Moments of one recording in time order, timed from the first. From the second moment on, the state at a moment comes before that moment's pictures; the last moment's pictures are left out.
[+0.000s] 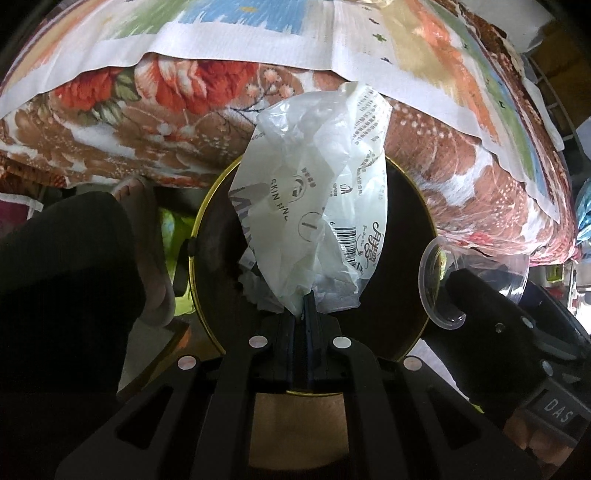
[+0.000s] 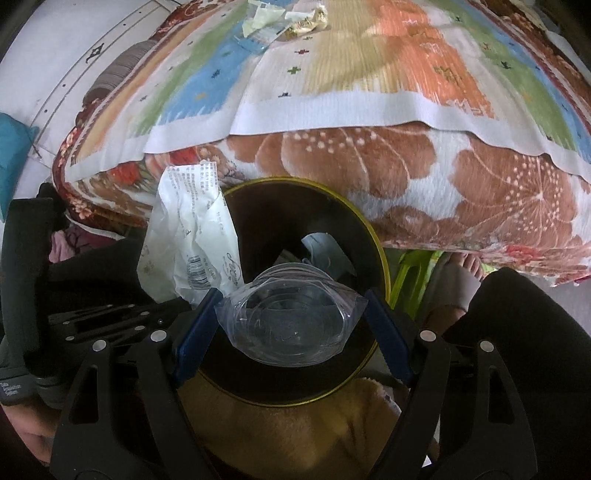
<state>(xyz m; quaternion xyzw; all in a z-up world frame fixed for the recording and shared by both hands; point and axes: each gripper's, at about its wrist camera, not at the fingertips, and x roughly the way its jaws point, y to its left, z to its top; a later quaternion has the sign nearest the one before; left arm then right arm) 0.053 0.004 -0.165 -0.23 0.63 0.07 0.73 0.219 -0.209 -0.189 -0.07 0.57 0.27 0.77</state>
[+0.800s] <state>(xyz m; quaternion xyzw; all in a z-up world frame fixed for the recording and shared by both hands) 0.075 0.050 -0.105 -0.31 0.55 0.07 0.77 0.235 -0.220 -0.155 -0.03 0.54 0.27 0.80</state>
